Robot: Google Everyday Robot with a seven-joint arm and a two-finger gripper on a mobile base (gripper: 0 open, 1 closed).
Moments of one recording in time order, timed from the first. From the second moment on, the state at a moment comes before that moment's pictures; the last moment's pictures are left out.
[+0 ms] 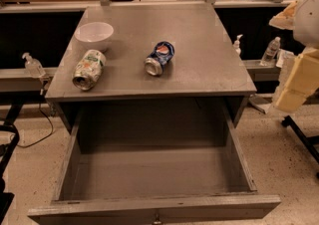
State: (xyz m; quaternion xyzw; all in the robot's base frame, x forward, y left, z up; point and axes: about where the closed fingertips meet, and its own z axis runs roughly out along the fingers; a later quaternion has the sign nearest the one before) arm 0.437 -0.208 1.004 -0.60 0.77 -0.07 0.20
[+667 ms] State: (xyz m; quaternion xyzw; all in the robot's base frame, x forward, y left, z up) arm 0.479 -0.199 0.993 -0.64 0.73 -0.08 0.21
